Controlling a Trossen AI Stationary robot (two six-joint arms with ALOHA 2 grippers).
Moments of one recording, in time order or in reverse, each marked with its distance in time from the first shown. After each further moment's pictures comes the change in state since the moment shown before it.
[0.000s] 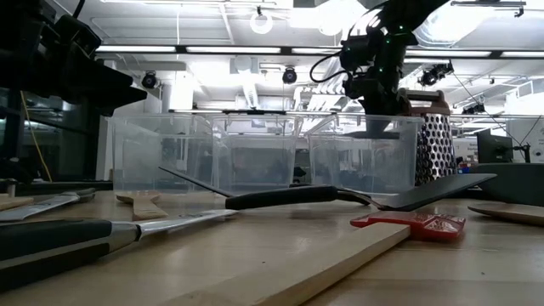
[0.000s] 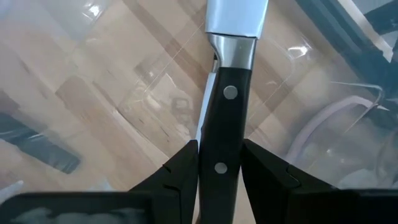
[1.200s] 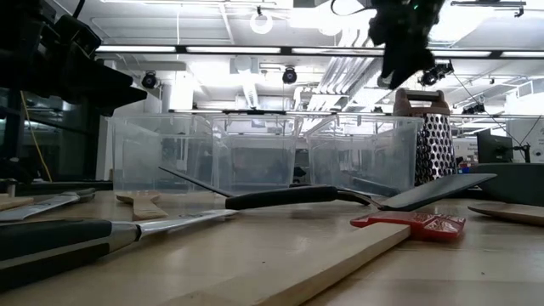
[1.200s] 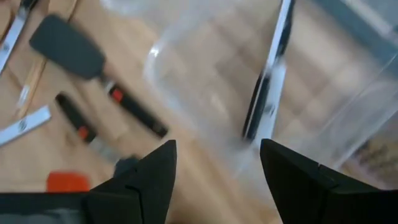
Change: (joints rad) left arm 0.000 0.000 0.000 0.000 0.000 0.000; right arm 0.167 -0.333 0.000 -0.137 -0.078 0.175
